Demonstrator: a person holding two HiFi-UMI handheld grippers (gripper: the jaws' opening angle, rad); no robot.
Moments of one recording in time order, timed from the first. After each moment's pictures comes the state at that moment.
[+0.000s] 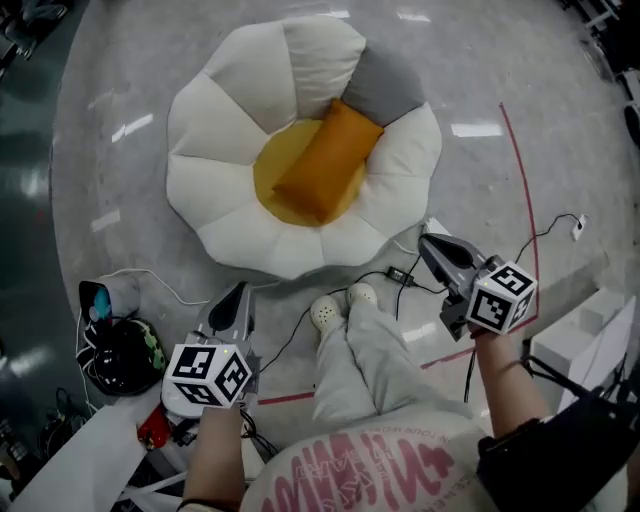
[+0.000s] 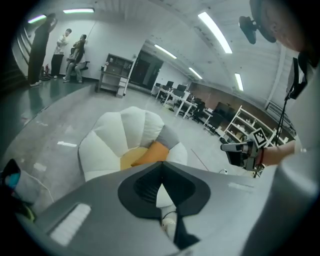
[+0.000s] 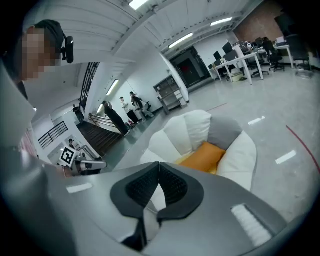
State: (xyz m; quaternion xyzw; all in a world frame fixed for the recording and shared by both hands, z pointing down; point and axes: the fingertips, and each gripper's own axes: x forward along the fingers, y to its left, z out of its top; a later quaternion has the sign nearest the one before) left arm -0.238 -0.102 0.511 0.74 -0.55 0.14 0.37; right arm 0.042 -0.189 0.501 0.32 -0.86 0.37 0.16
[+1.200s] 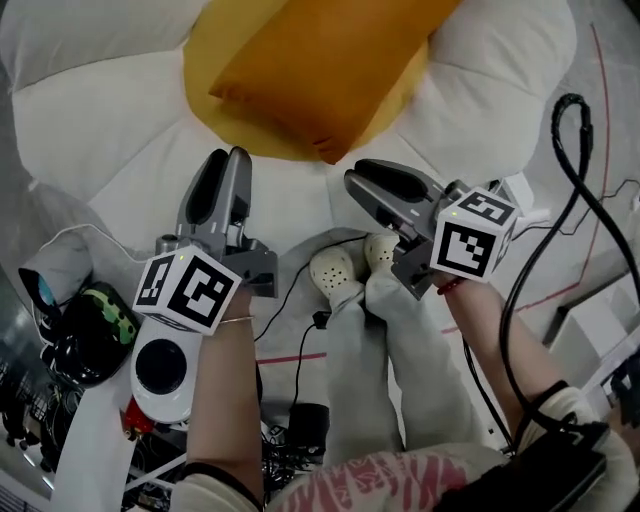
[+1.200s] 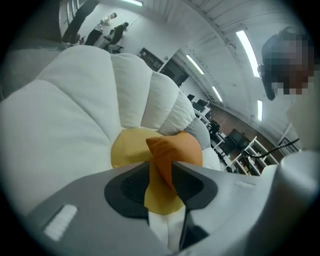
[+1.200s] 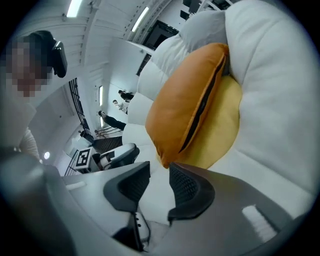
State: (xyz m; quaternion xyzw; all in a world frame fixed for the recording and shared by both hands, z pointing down) left arm -0.233 -0.241 0.853 0.67 -0.60 0.00 0.44; right arm -0.081 -0.217 0.879 0.22 -0.79 0.56 0.12
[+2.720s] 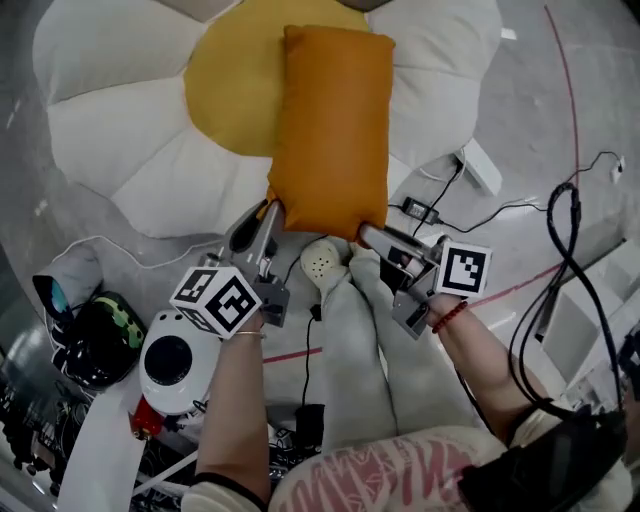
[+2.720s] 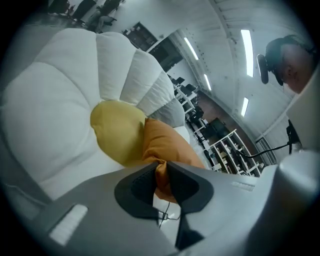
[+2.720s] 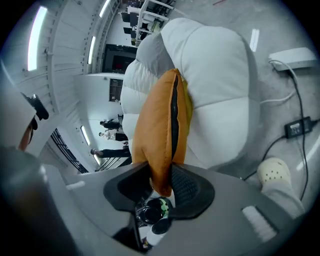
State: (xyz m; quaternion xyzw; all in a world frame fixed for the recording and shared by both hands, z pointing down) left arm -0.149 -0.157 0.809 0.72 -0.47 0.02 0.52; right arm -0.017 -0.121 0.804 0.25 -0.63 0.74 -0.01
